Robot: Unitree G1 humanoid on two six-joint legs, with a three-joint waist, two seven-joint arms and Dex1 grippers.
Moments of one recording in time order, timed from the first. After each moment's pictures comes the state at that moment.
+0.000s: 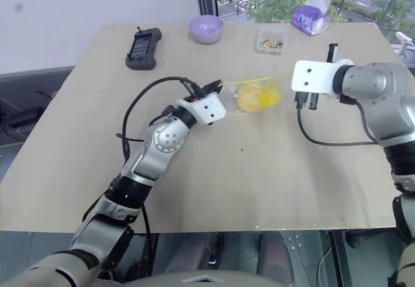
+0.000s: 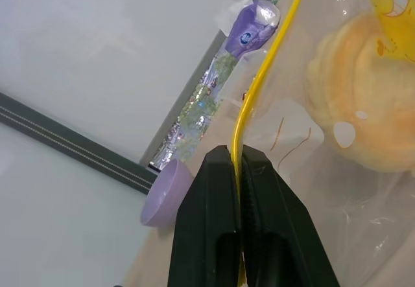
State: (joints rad) left arm -0.60 0.33 -0.31 0.07 0.52 -0.04 -0.21; right arm -0.82 -0.94 0.25 0.09 -0.27 0.02 0.91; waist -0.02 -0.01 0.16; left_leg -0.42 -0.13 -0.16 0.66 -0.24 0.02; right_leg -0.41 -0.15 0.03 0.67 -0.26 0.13
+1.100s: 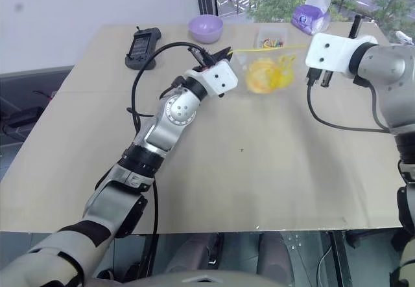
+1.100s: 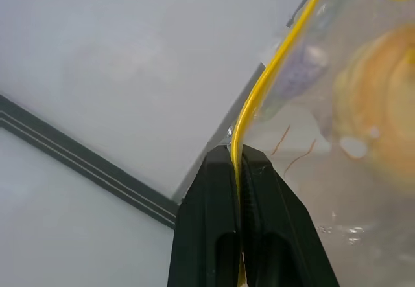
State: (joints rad) left arm -0.87 0.27 -0.31 0.33 0.50 -0.12 -0.12; right arm -0.88 -0.95 0.20 0.15 -0.31 0.00 0.79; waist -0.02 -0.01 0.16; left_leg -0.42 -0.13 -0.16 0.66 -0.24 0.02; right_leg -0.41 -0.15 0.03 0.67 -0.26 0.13
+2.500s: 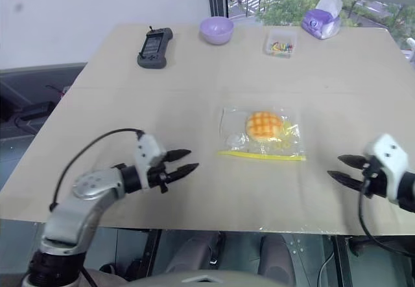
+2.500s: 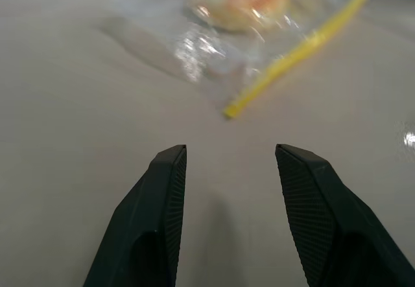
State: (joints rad) left arm -0.03 0.57 0.12 -0.51 -0.35 0.63 -0.87; right arm 0.24 -0.80 -0.62 -0.39 0.39 0.53 1.09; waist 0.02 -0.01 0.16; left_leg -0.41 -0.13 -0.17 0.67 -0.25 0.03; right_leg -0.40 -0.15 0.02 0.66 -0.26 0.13
